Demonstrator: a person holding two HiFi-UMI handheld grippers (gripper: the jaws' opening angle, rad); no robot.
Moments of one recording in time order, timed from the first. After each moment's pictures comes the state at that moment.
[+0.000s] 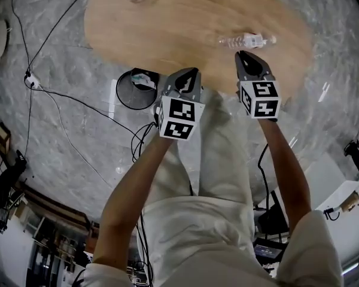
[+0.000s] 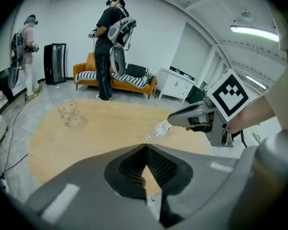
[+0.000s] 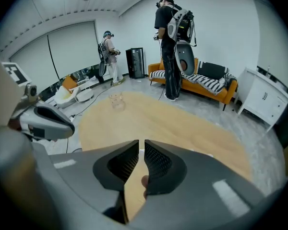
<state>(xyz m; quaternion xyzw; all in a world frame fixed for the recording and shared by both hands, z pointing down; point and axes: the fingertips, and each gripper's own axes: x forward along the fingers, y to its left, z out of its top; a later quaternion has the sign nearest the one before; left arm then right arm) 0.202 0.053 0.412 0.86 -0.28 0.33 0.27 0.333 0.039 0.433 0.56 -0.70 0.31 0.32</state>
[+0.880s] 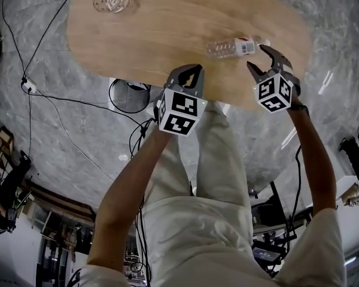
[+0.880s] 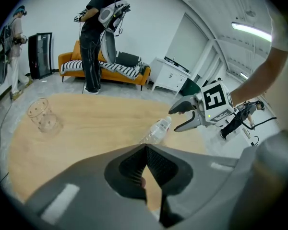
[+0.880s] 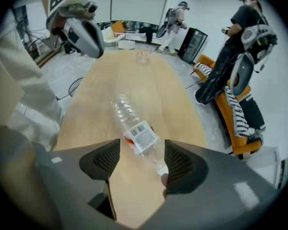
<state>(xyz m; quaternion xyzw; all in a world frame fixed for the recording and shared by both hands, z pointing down) 0.279 0.022 0.445 0.86 -0.22 0.37 0.29 0.448 0.042 0.504 0.32 -0.73 0.13 0.59</state>
